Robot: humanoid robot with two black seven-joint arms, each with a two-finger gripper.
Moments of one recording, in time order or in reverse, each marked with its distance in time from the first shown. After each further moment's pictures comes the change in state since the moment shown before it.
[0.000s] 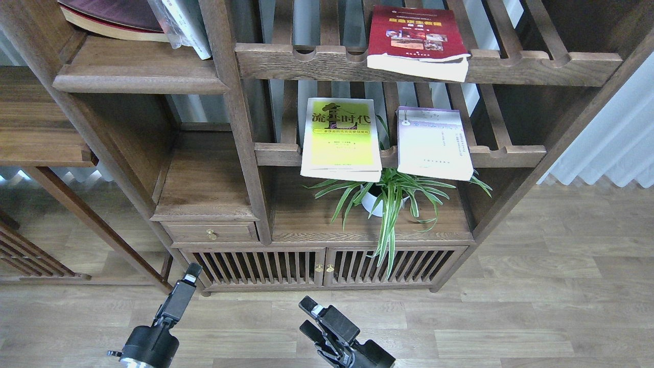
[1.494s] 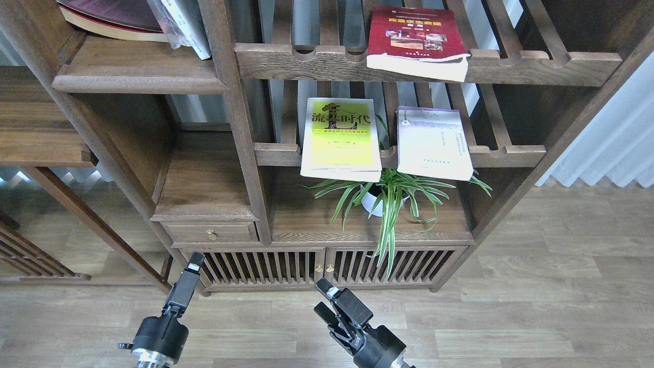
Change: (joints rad) left arm -0.025 -0.123 -0.033 0.050 -0.001 0.000 0.003; right arm 0.012 0.001 0.031 -0.031 0.004 0.000 0.015
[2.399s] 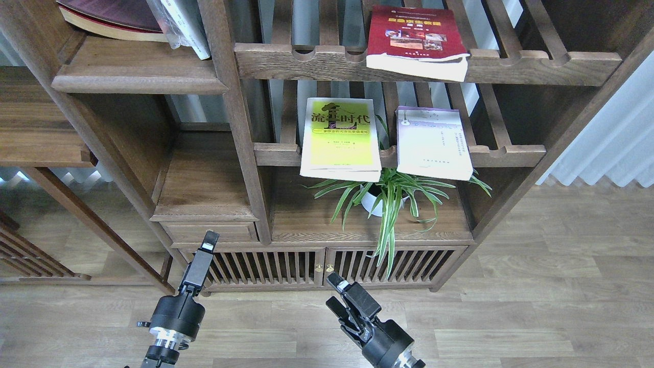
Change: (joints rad) left arm -0.074 -0.016 0.010 0.011 -0.009 0.000 -0.002; right arm 0.024 0.000 0.032 -0.032 0.001 0.000 -0.001
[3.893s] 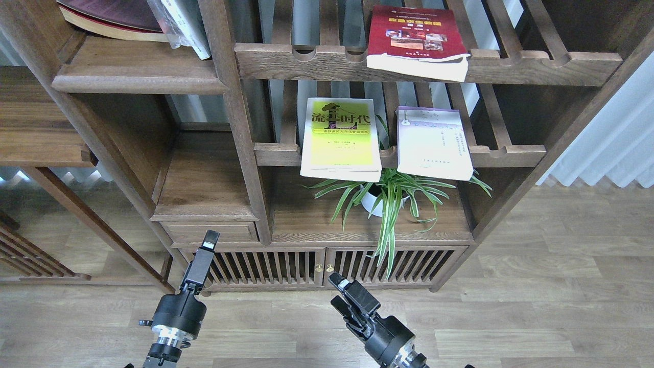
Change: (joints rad) left arm -0.014 -0.018 -0.011 0.024 -0.002 0.000 0.000; right arm 0.043 0.000 -0.020 -0.092 0.003 0.000 0.020
